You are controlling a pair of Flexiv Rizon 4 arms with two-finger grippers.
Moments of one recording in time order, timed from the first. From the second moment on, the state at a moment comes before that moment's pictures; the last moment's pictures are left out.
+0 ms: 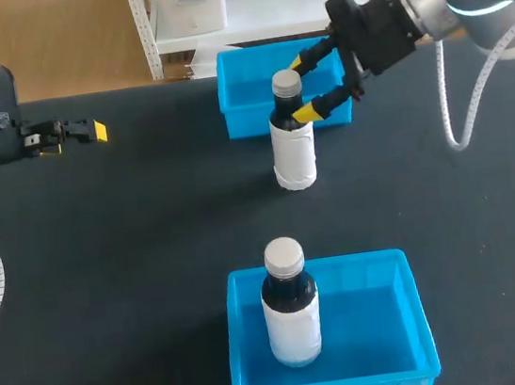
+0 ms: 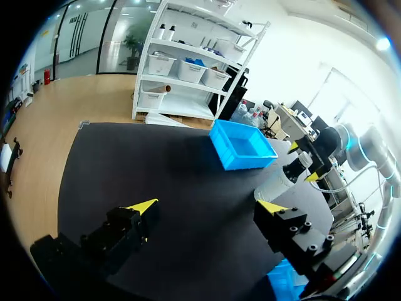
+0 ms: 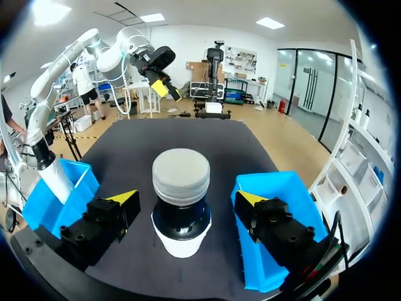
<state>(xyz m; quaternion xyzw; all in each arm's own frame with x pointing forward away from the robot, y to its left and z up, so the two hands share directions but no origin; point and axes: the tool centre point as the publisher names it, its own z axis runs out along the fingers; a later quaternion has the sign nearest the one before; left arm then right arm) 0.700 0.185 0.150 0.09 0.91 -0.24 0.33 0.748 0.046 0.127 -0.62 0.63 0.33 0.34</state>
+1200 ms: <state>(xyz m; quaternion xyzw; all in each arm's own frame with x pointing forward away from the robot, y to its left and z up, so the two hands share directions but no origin) 0.700 0.185 0.150 0.09 0.91 -0.24 0.33 0.742 0.066 0.123 -0.62 0.62 0.34 0.34</state>
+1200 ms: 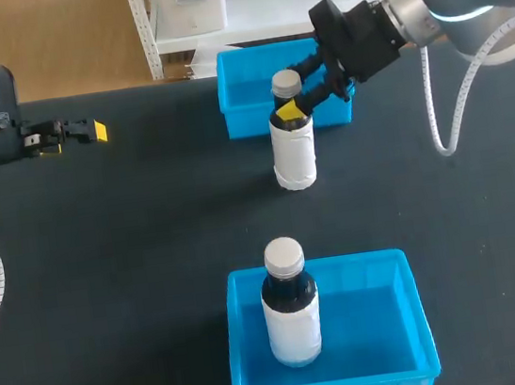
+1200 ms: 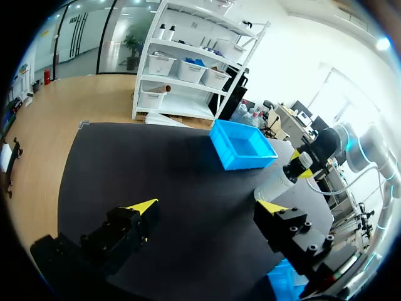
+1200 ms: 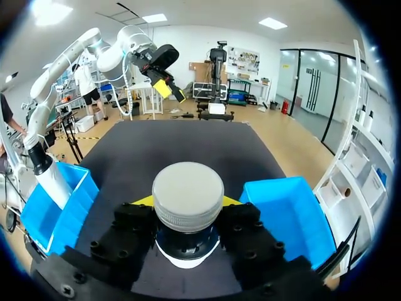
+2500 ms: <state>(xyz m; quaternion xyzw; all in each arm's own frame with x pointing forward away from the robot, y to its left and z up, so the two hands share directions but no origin) 0.700 0.185 0.150 0.09 0.91 -0.24 0.33 0.577 0.020 0.269 -0.65 0.59 0.36 0.32</state>
